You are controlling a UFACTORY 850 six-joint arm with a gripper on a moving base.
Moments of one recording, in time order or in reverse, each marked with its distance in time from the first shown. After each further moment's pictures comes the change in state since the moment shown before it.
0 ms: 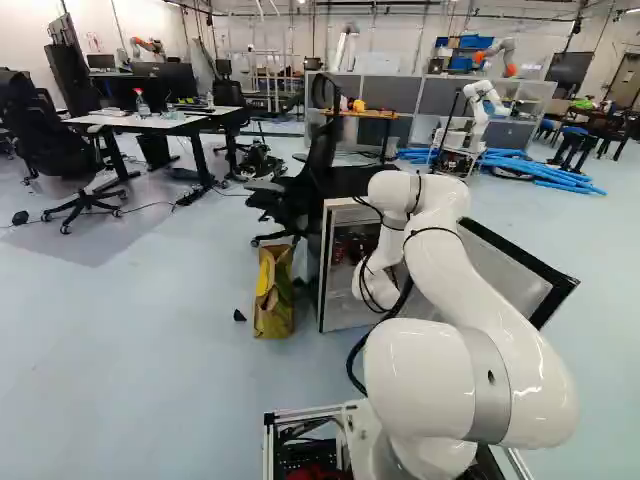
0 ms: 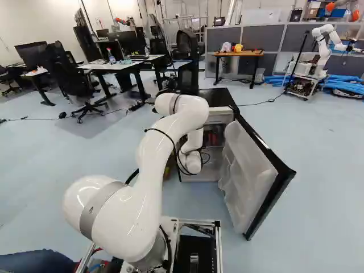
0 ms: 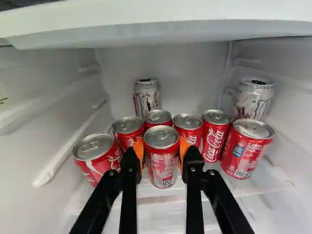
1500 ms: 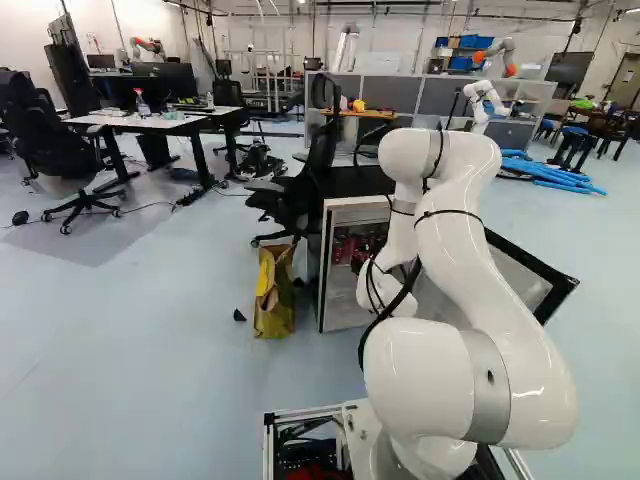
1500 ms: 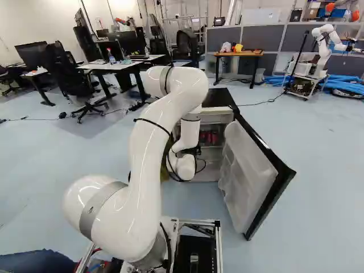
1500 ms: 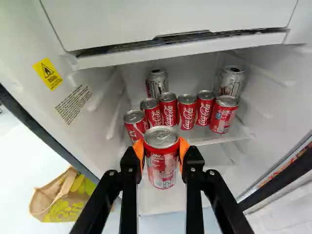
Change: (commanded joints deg) arm -1.0 18.3 29.1 0.0 0.0 0.0
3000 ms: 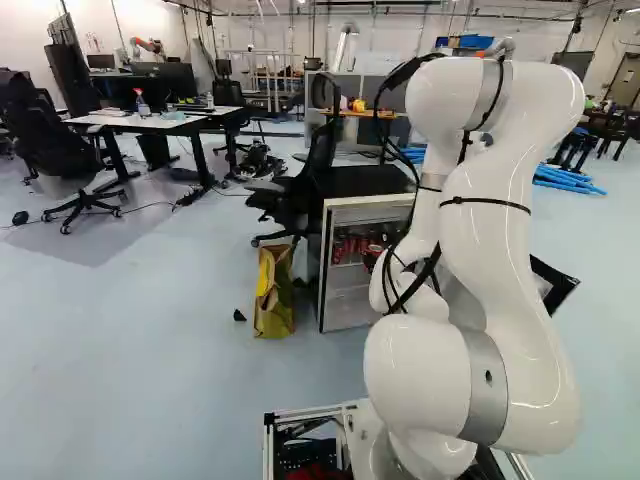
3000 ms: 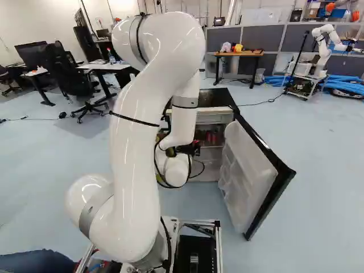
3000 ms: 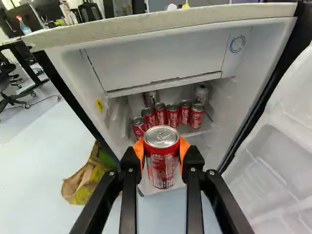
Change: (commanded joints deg) arm -4.4 22.2 22.4 0.0 0.0 0.0
